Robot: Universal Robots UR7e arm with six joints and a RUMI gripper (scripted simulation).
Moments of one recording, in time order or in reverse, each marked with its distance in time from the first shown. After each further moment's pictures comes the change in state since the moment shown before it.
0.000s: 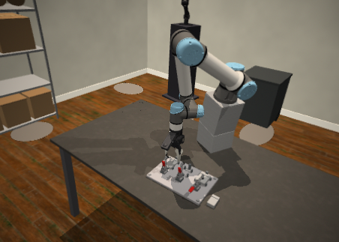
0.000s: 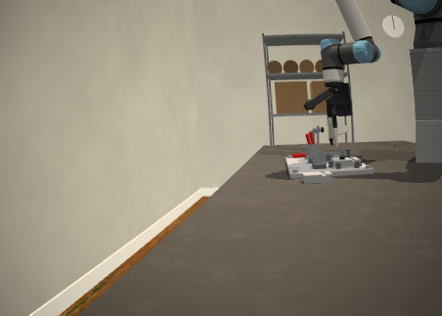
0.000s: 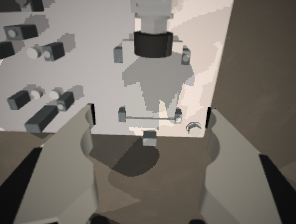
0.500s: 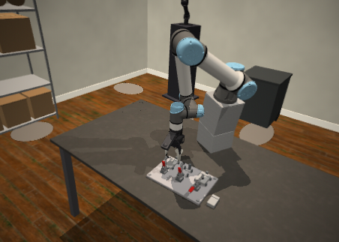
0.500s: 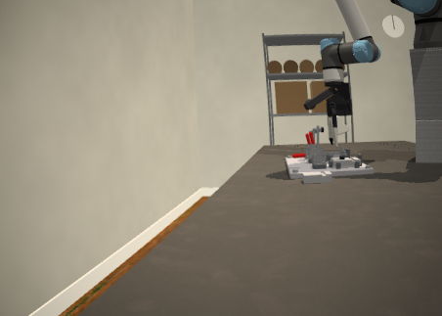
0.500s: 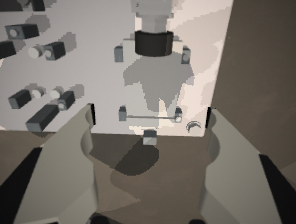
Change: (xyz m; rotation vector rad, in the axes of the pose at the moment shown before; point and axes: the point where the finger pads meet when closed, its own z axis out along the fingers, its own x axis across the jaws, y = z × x) arm 0.000 0.000 -0.001 0.000 0.000 0.000
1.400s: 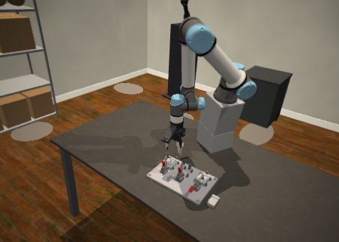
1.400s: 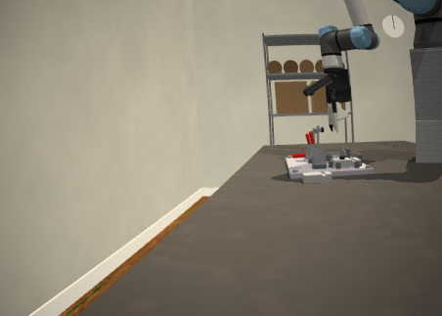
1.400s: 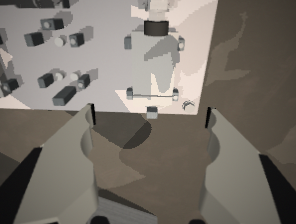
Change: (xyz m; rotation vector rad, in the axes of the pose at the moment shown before) arm -0.002 0.002 -0.048 -0.005 -0.004 -0.001
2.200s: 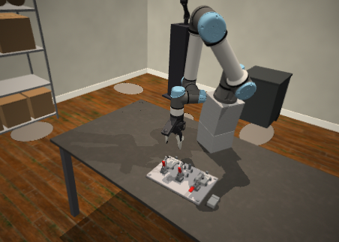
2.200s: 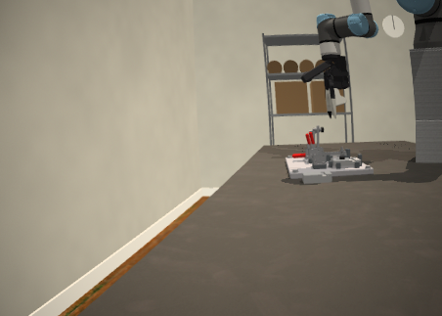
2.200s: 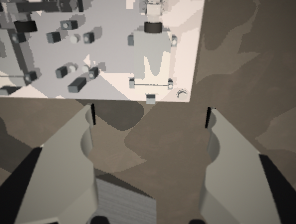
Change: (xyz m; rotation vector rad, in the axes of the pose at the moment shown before) arm 0.002 -0.003 -0.047 0.006 0.004 0.001
